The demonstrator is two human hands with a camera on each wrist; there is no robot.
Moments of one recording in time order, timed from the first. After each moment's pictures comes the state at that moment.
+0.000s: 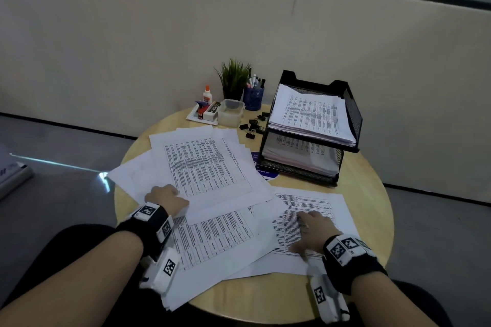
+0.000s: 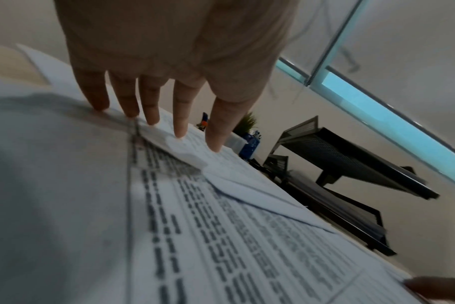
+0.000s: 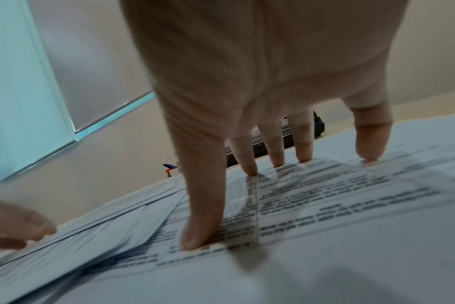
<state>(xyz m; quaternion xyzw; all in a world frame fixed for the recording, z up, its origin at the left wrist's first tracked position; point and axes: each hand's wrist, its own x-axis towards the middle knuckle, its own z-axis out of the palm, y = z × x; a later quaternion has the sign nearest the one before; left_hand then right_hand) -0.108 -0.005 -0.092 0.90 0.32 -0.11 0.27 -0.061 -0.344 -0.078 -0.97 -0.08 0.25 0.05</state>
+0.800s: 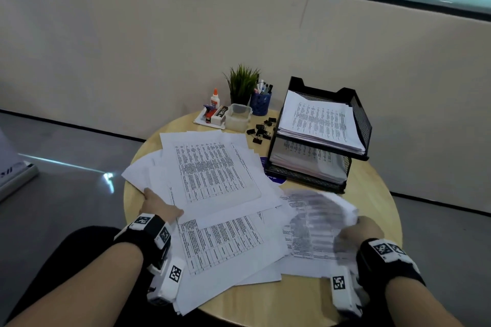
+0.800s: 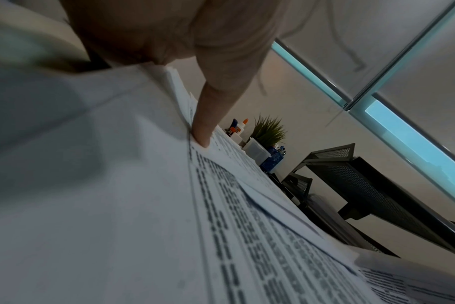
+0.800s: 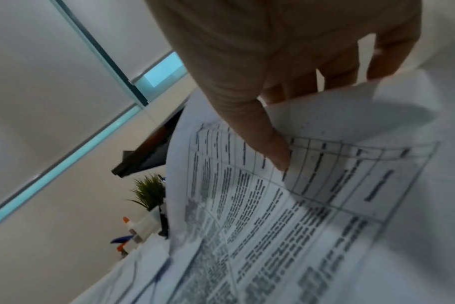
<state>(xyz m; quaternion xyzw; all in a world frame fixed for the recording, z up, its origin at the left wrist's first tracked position) -0.122 0.014 -0.109 0.80 0.46 -0.01 0.40 -0.042 -0.389 -0.065 -0.95 0.20 0.12 0.23</state>
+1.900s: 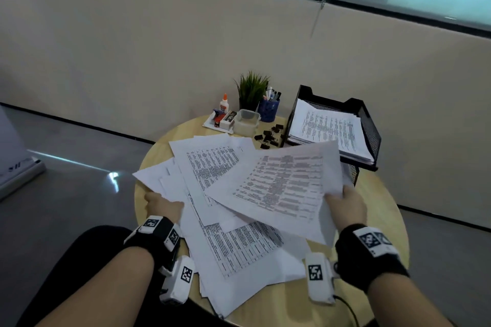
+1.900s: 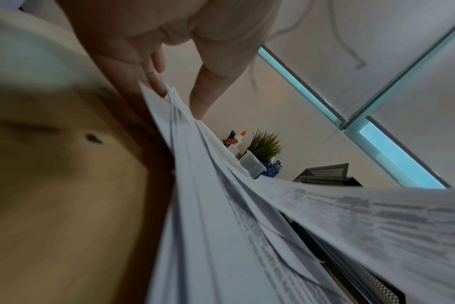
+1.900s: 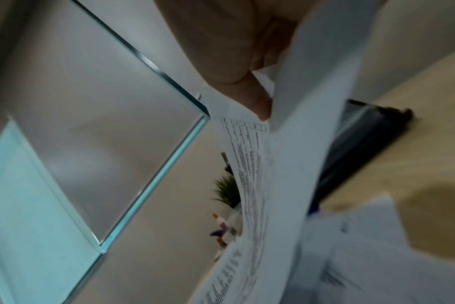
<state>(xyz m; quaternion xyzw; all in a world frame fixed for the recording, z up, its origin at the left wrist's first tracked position) -0.128 0.017 -0.106 0.71 0.48 0.10 0.51 -0.049 -0.312 -0.017 -0.91 0.09 -0.04 0.39</state>
